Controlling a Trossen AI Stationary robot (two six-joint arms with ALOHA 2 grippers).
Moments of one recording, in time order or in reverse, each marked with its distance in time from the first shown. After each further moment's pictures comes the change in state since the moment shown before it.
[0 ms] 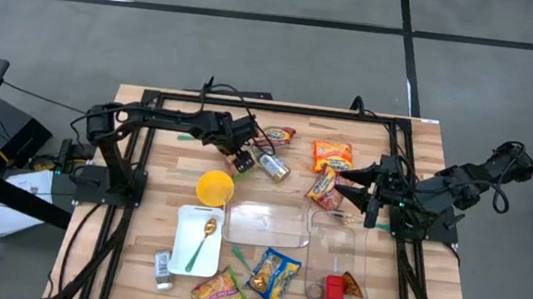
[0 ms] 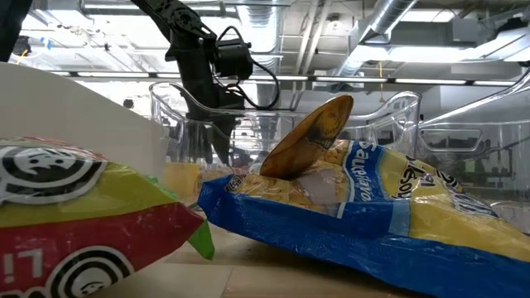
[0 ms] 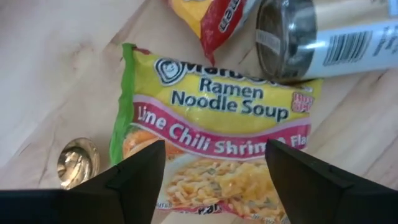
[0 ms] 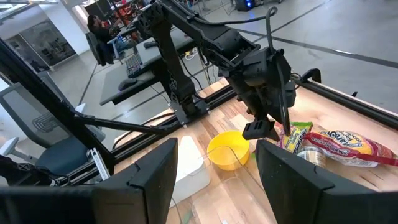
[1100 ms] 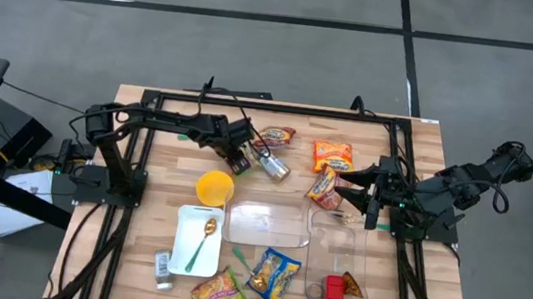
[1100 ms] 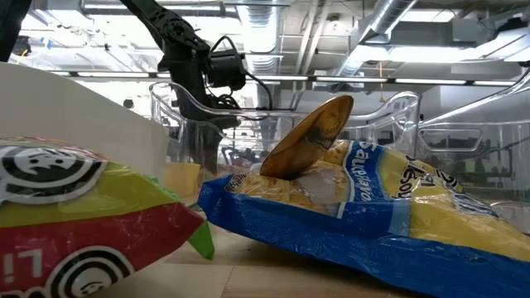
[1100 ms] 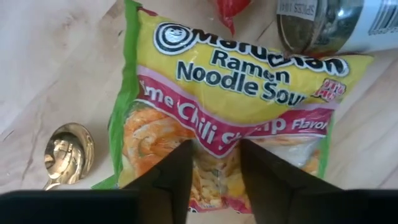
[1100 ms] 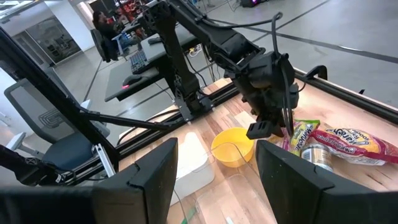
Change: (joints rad) left arm 0.018 -0.003 -0.096 0.074 0.029 -0.002; right arm 0.000 0.000 0.000 0.000 -0.026 0.000
